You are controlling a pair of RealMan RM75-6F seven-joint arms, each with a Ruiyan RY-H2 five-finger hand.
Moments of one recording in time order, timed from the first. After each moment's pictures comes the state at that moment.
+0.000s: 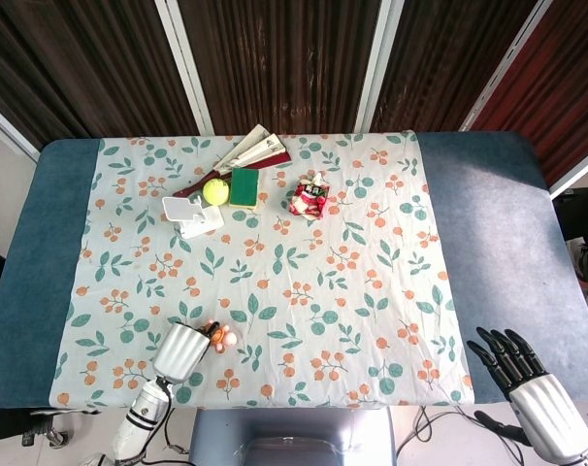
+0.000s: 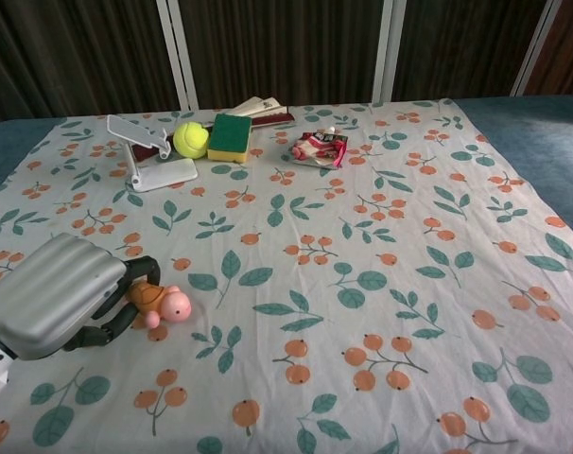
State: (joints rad) left arm -0.33 -1.89 0.00 -0.99 1.74 1.40 0.44; right arm -0.04 -1.00 -0.16 -1.68 -1.97 1.67 0.00
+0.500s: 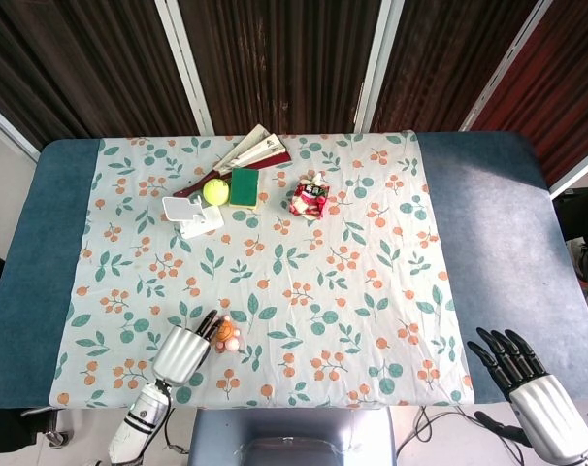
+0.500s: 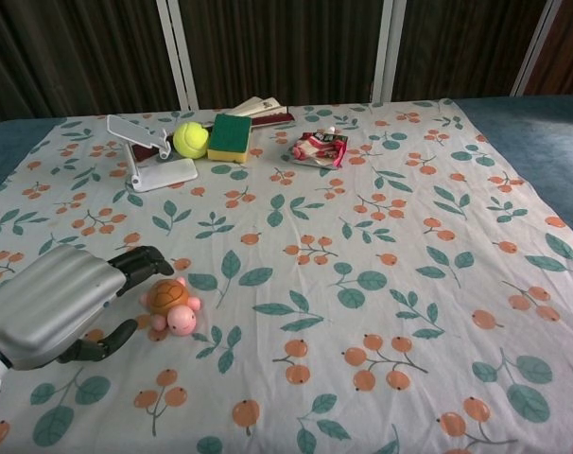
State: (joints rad) left arm -0.33 -1.83 0.02 -1.14 1.68 1.33 0.53; right arm -0.04 -1.00 -0.16 -1.67 -1.97 1.68 0.00
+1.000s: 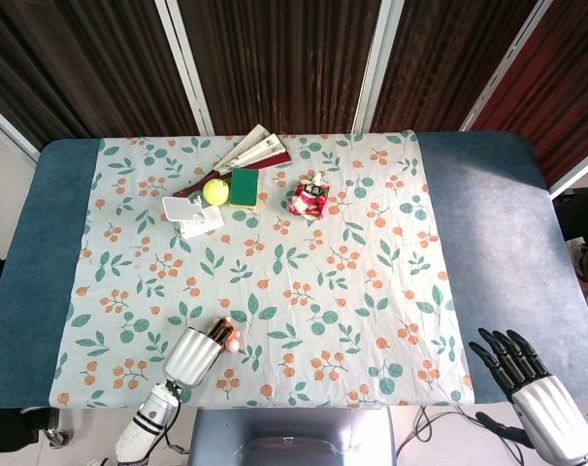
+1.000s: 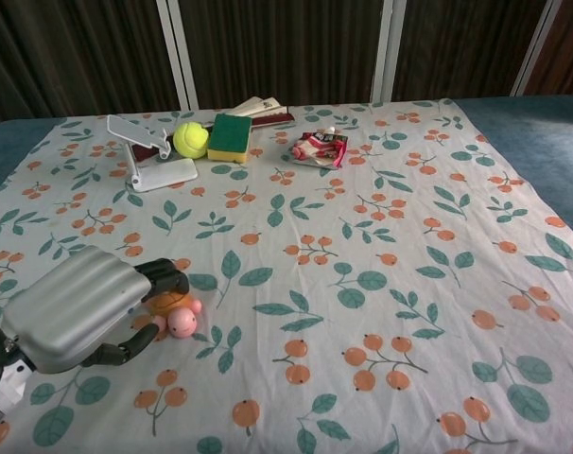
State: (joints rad) left arm -0.37 -1.85 0.03 -1.14 1.70 1.31 0.56; right arm -0.05 -0.99 -0.16 -1.67 -1.98 1.69 0.02
